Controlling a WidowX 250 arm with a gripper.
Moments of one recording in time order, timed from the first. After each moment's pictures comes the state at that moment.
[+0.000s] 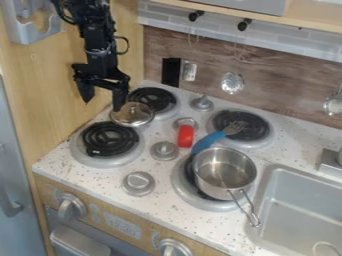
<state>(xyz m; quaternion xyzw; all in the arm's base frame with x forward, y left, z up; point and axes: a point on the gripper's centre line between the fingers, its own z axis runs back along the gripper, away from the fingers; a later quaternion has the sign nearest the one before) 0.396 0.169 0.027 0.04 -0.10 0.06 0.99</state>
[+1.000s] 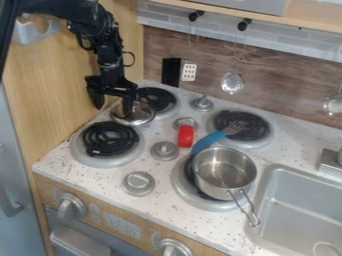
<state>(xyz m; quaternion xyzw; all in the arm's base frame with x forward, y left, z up) 0.460 0.186 -0.019 0.03 -0.11 0.09 0.99</state>
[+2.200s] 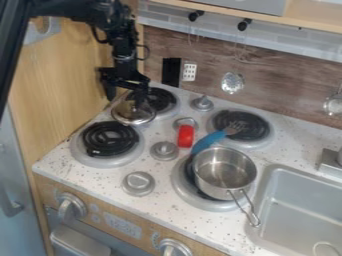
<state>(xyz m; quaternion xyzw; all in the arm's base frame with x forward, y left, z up) 0.477 0.156 -0.004 0.05 -0.11 0.06 0.99</state>
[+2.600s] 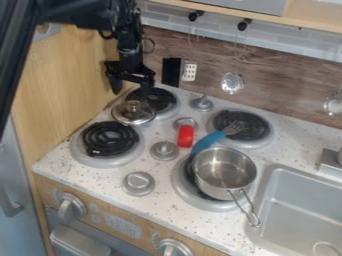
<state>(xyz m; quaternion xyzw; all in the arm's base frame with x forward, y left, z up) 0.493 0.155 0.001 0.04 -0.12 0.05 0.99</state>
